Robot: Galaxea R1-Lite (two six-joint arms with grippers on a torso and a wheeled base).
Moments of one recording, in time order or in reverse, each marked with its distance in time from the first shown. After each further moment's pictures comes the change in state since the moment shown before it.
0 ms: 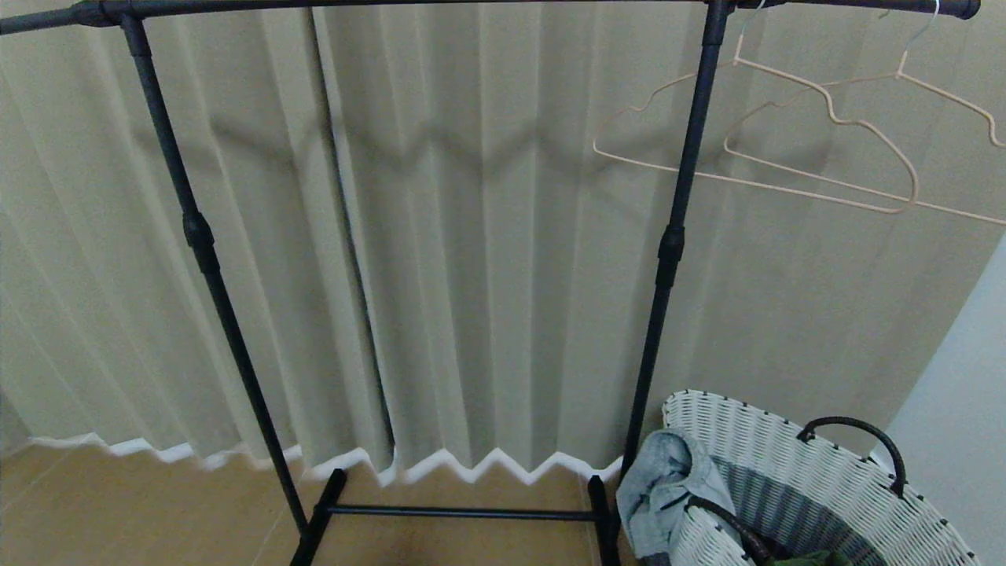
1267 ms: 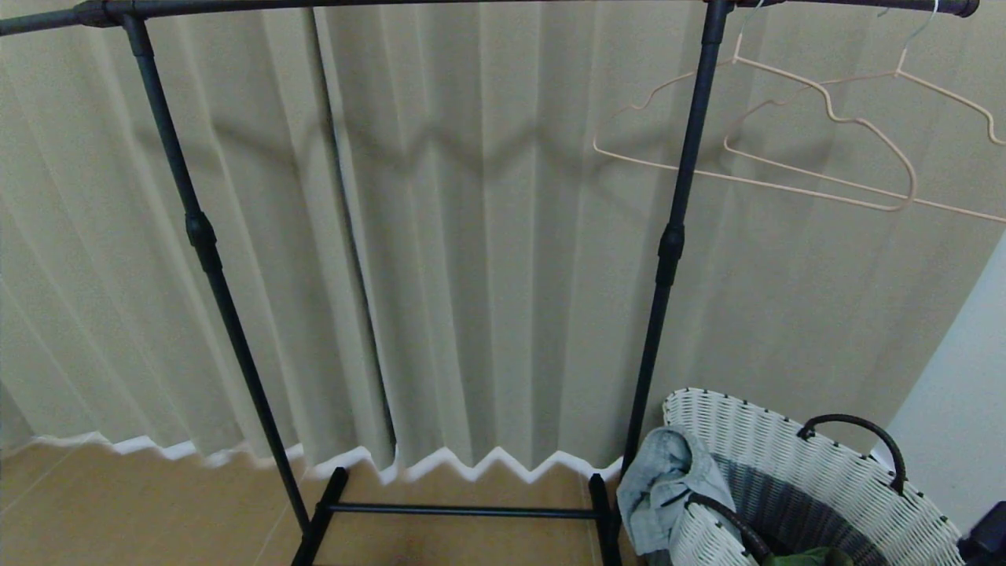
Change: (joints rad) left arm 0.001 0.000 0.000 -0.001 -0.008 0.011; right arm 0.007 0.957 -0.182 0.075 -0.135 -0.421
